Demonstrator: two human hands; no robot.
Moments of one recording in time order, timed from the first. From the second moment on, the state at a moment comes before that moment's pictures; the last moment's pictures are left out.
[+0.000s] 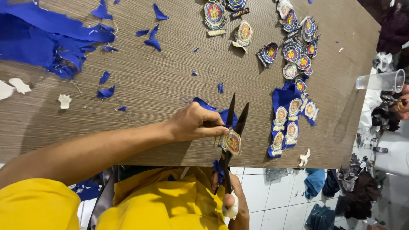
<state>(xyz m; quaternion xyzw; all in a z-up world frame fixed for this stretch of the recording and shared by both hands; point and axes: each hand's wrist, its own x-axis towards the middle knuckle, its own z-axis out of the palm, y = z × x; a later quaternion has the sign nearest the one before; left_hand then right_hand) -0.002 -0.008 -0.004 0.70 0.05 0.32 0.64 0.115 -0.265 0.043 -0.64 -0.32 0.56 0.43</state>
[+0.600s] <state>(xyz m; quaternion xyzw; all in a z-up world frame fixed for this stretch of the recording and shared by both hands) -0.005 -0.015 0.002 0.66 0.10 0.29 0.69 0.085 -0.250 0.050 -0.75 -0.35 0.44 0.34</state>
